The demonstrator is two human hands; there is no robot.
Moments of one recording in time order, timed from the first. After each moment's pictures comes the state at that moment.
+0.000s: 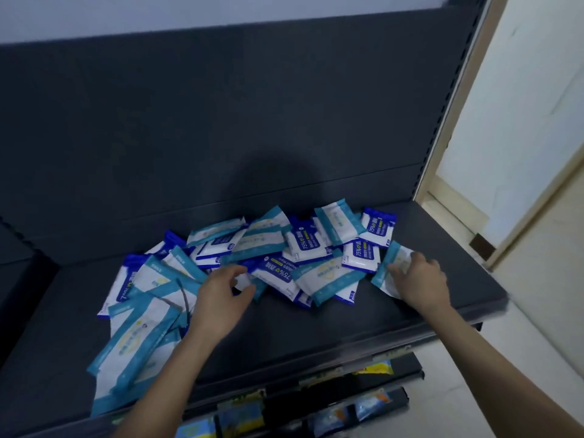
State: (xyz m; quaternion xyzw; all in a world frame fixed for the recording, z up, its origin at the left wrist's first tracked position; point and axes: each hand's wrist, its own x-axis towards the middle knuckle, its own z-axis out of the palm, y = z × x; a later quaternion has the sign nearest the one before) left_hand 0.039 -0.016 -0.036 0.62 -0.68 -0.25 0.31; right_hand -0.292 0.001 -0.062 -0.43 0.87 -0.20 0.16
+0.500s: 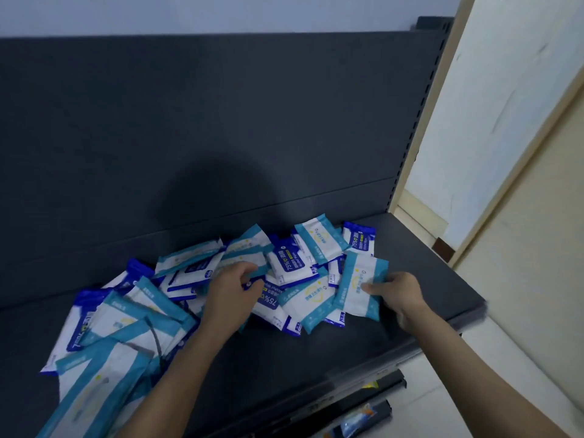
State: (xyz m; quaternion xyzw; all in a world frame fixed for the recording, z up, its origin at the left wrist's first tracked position) left_hand 0.001 -0.077 -0.038 0.56 -0.71 -0.29 0.32; right_hand -0.279 -0.019 -0.059 -0.21 0.77 -0.45 0.39
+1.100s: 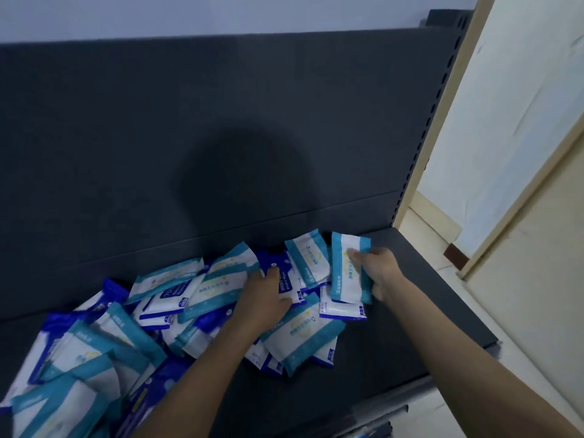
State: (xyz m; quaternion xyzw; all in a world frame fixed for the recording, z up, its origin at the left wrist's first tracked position) left_hand -0.086 -0.123 -0.048 0.58 -0.76 -0.27 0.08; right_hand -0.304 -0.116 -0.037 -0.20 0.70 -0.51 0.46
